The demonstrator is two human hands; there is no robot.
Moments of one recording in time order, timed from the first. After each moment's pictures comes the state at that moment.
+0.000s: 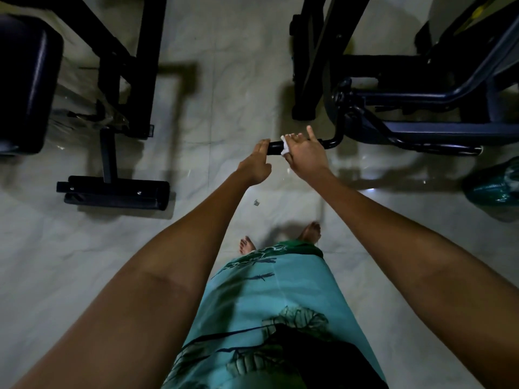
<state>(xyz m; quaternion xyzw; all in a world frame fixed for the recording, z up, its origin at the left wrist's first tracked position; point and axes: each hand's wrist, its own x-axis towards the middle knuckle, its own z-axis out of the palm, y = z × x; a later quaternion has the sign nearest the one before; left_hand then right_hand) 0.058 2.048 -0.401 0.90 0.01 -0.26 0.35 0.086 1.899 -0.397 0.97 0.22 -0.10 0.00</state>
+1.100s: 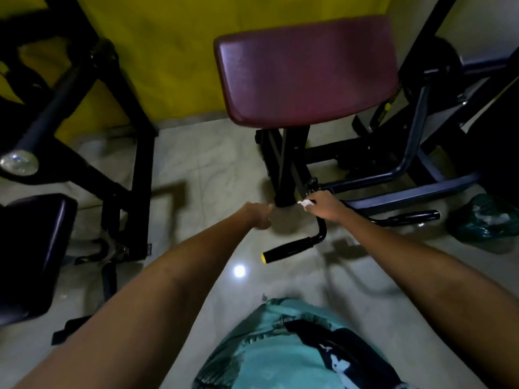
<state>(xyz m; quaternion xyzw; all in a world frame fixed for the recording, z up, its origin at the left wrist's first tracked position) 0.205 2.043 -0.306 0.91 -0.25 -0.32 -0.04 0.186 1.833 -0.313 0.95 -0.03 -0.20 -0.24</state>
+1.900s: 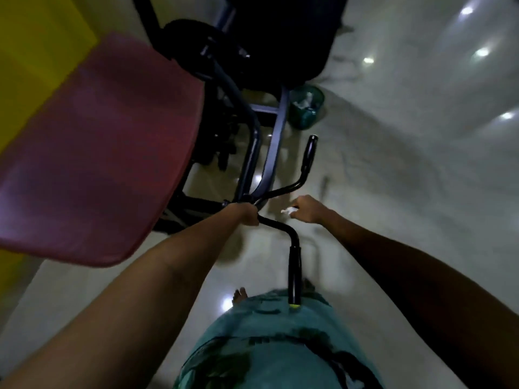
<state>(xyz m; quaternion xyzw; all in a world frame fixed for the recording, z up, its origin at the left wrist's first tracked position) 0.331 1.877 -0.312 0.62 -0.65 -0.32 -0.30 0.145 1.819 -0.330 0.80 -0.47 -0.11 -0.36</state>
